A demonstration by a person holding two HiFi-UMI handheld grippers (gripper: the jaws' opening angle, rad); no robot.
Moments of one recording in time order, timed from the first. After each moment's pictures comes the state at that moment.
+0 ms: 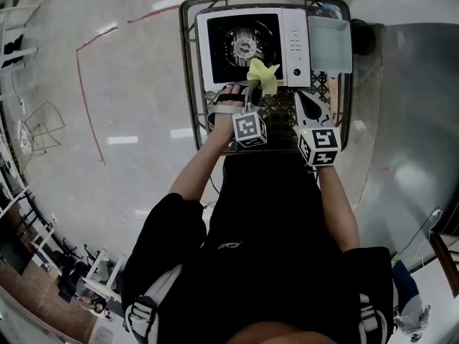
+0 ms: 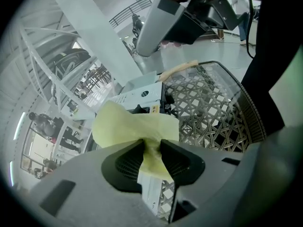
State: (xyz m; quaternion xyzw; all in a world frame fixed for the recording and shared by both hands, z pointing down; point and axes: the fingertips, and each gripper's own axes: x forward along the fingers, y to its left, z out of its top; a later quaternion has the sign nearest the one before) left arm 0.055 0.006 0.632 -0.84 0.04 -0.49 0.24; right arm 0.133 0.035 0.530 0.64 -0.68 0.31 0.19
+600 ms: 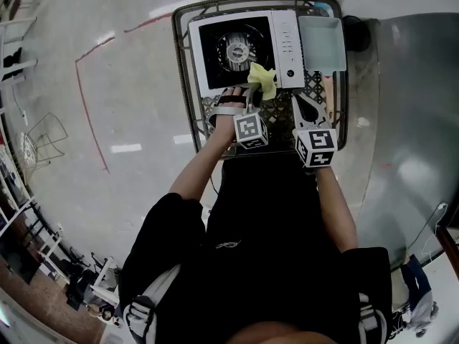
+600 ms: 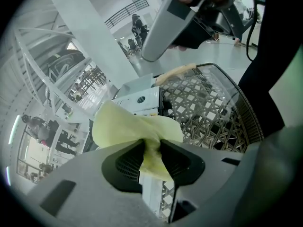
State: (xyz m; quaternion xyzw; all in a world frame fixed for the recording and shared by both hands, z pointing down) left arm 0.074 0.014 0.631 -0.84 0.01 -0.50 0.24; right arm 0.143 0.047 0.537 0.65 -0.66 0.32 0.18
